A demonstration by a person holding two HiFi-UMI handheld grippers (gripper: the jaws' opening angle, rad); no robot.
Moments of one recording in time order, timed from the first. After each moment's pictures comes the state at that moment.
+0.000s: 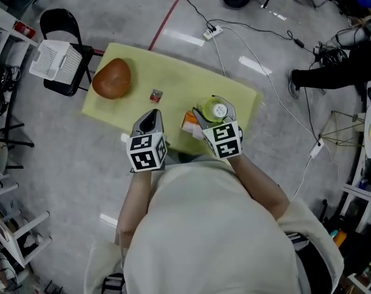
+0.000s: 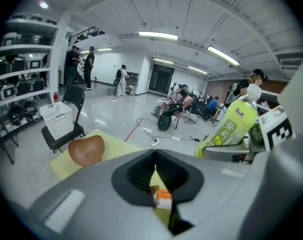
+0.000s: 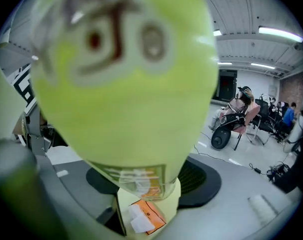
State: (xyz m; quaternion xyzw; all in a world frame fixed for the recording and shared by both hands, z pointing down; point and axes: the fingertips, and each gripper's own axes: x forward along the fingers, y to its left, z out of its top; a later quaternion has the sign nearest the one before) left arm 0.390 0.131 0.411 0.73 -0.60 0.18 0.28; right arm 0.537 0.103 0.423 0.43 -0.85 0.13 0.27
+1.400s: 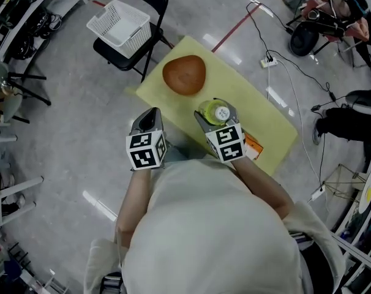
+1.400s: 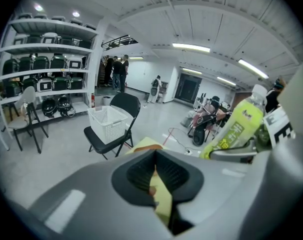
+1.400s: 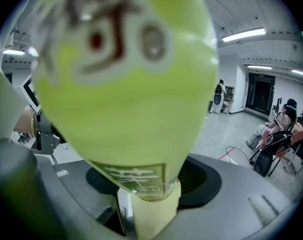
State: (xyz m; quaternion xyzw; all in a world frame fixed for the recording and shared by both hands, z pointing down) left arm 0.048 0.168 0.392 0.63 -0.71 0.12 0.30; right arm 0.190 0.108 0.402 0.28 -0.91 0.08 0.29
